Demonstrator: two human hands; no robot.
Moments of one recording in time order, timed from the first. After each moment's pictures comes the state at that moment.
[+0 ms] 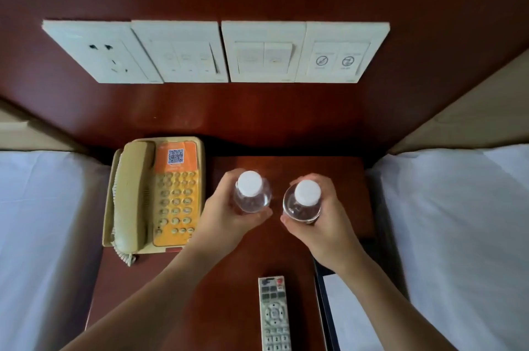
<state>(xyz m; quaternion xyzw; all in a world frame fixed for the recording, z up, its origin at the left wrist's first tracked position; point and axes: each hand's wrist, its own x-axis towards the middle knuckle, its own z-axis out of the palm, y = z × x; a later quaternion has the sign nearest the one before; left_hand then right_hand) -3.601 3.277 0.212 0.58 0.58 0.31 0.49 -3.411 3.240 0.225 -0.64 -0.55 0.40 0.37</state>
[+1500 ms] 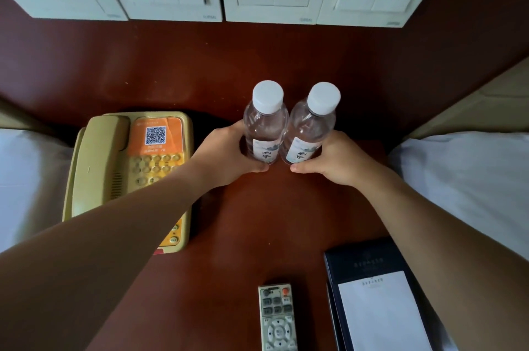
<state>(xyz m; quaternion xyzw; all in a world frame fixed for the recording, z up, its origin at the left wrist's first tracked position) -3.598 3.381 0.162 0.72 0.57 0.11 0.38 -3.370 3.352 0.153 -0.65 -0.62 0.41 0.14</state>
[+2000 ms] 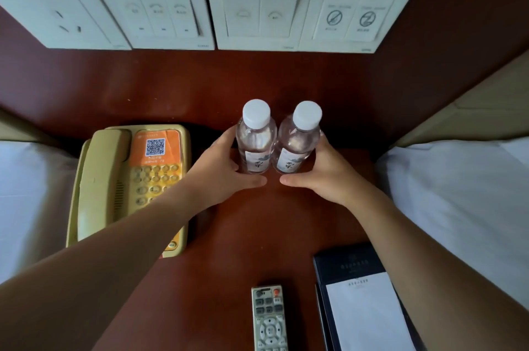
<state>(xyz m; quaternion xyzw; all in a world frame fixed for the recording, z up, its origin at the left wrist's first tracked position) -3.596 3.362 0.184 0.66 0.59 0.15 0.43 -3.374 3.334 0.174 -0.64 -0.57 0.46 0.22</state>
